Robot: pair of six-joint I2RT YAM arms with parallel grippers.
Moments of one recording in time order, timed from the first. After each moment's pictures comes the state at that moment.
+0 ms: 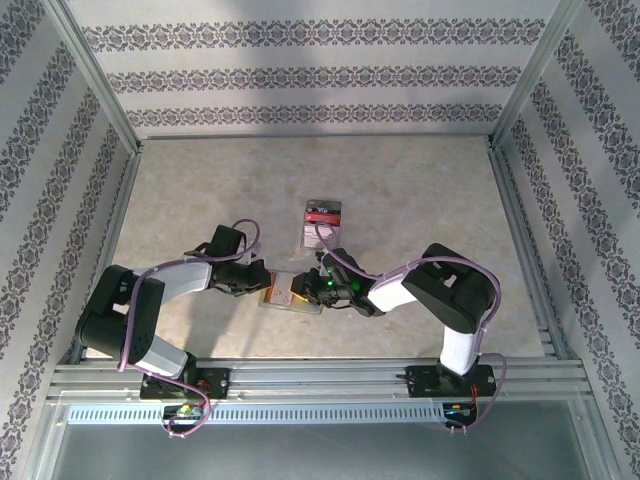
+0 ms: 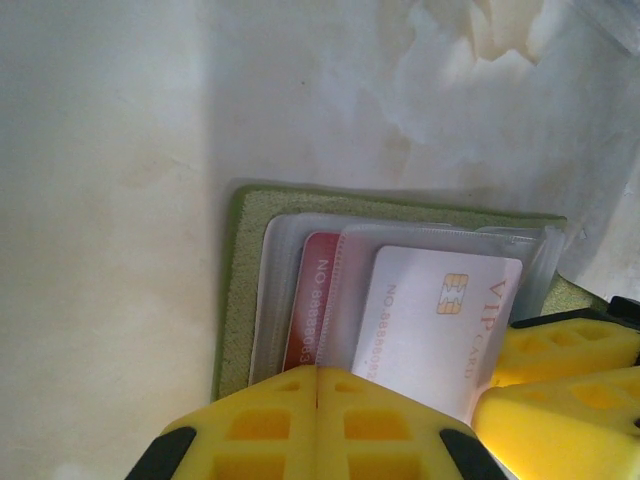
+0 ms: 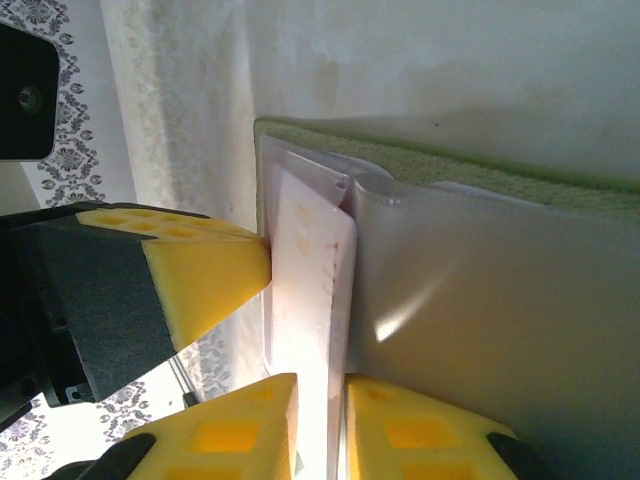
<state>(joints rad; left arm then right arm) -0.29 1.50 0.61 -0.24 0.53 -0.55 0.85 1.84 0.63 0.63 -0.40 1.28</state>
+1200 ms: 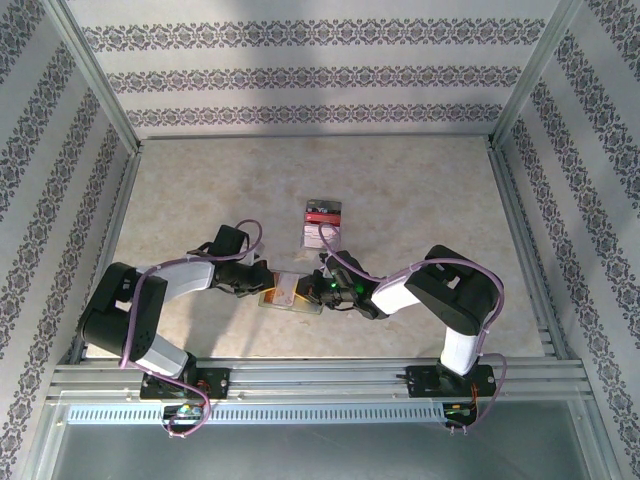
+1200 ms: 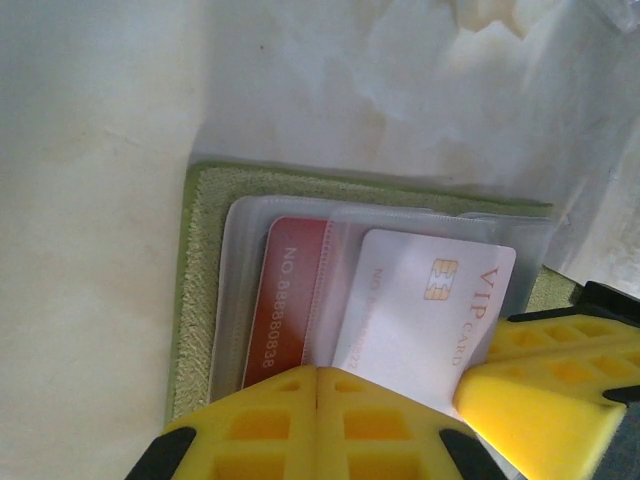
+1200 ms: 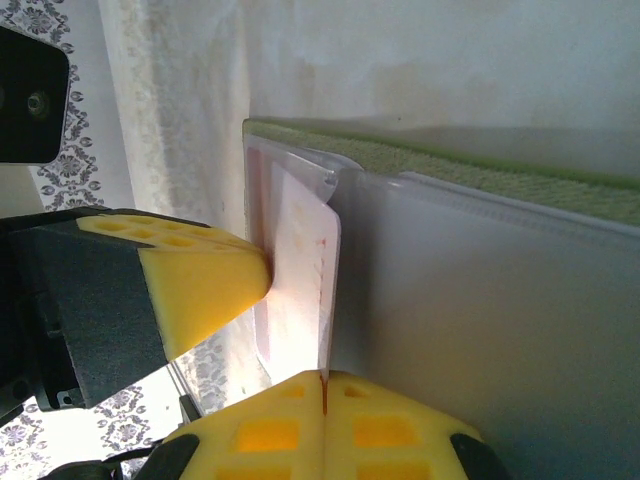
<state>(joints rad) -0.31 1.52 0.62 -0.24 0.57 -0.58 0.85 1.81 0.59 0.65 -0.38 1.29</state>
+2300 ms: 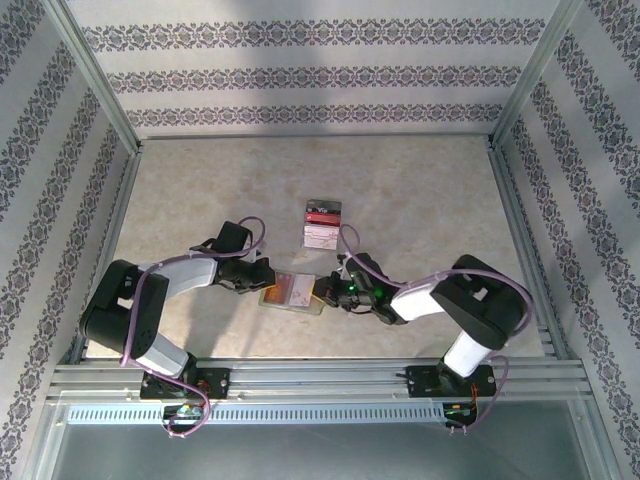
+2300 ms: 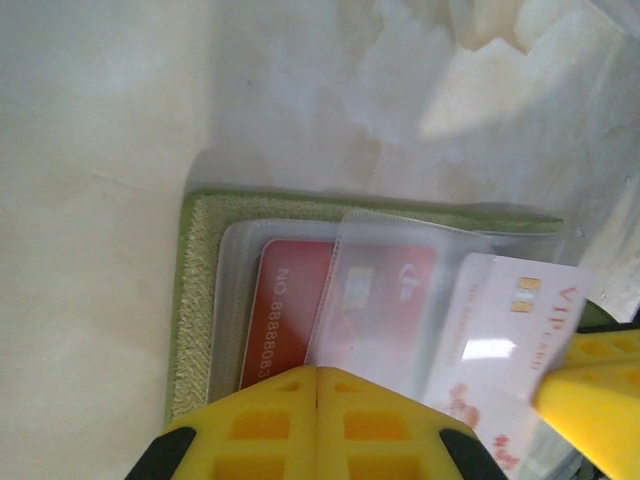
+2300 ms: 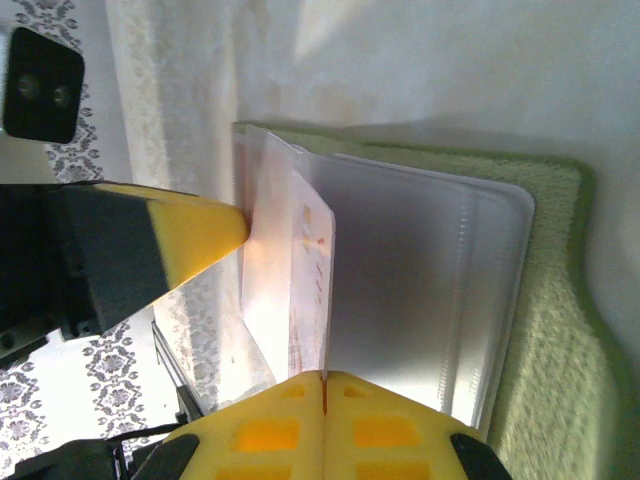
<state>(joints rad) -0.33 1.52 0.67 -0.28 0.50 -0.56 0.78 1.62 0.43 0.62 -0.39 1.23</state>
